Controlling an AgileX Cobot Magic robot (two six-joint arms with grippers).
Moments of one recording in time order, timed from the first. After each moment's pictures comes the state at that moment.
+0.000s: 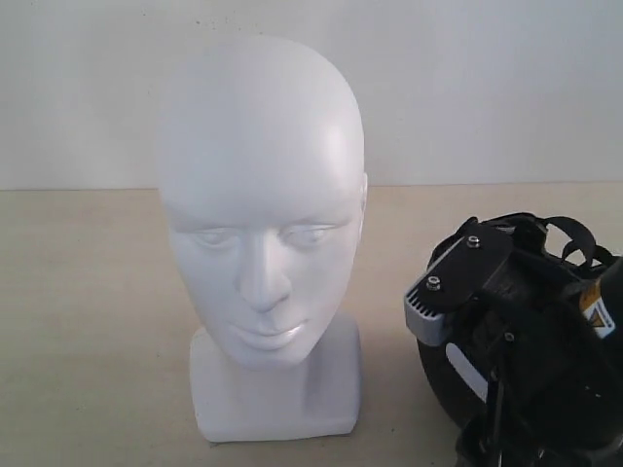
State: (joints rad) left arm -0.04 0.00 0.00 -0.34 0.32 0.41; right arm 0.70 1.21 -0.78 0.11 0.89 -0.24
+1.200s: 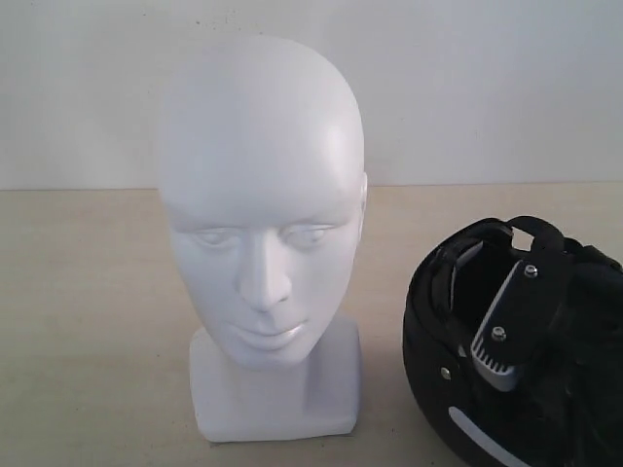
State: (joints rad) left arm -0.04 0.00 0.00 -0.34 0.32 0.41; right arm 0.70 1.11 -0.68 -0.20 0.92 -0.18
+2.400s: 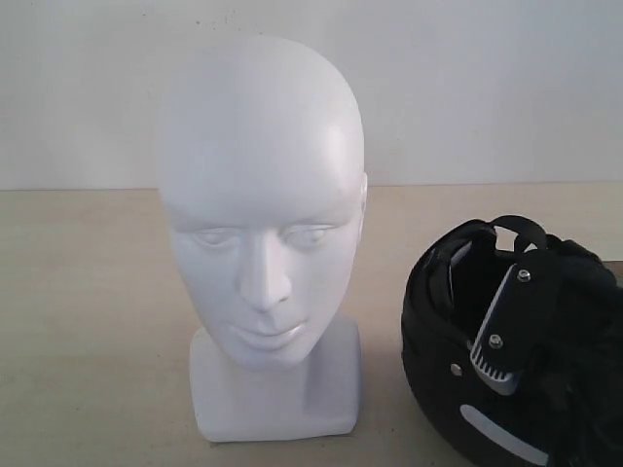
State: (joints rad) left arm -0.04 0.00 0.00 -0.34 0.32 0.41; right arm 0.70 1.14 -0.68 -0.27 0.89 -0.17
